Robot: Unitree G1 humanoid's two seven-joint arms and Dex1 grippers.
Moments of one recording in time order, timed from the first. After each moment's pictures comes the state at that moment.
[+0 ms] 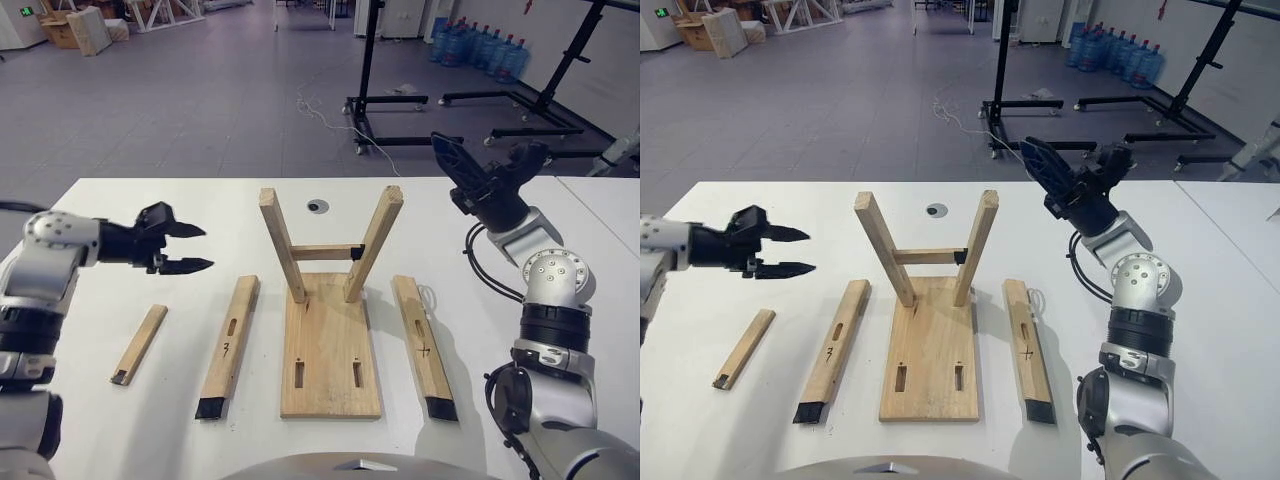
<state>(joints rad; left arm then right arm) -0.37 0.90 0.06 0.22 -0.20 0.27 -1.18 -0.55 -0.37 -0.40 0.13 0.95 0.61 0.92</state>
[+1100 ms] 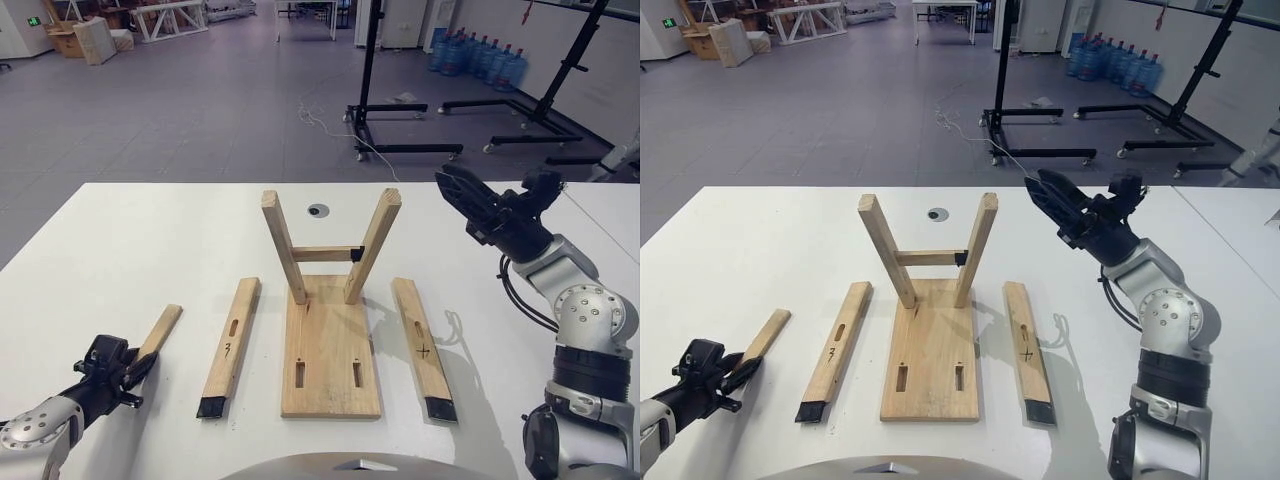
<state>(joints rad) 0.51 0.53 0.35 -0.30 -0.22 0.49 -0.54 -0.34 -0.48 -0.40 -0.09 0.99 0.65 0.80</state>
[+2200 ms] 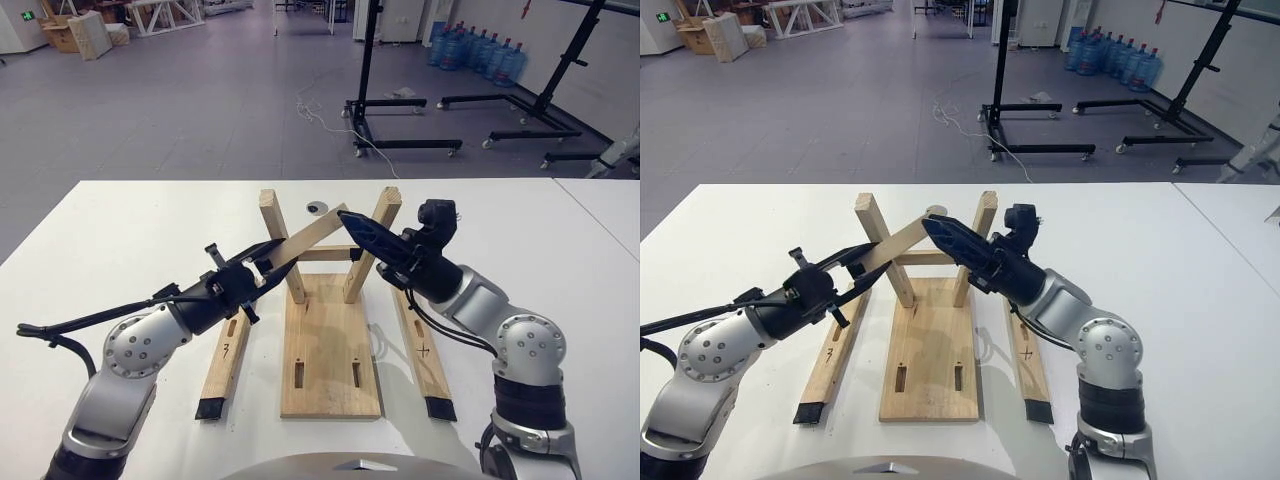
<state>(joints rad) 0.07 0.54 -0.09 -0.62 -0.06 0.05 -0.60 -0.23 -0.23 -0.13 -0.37 1.38 0.86 0.43</state>
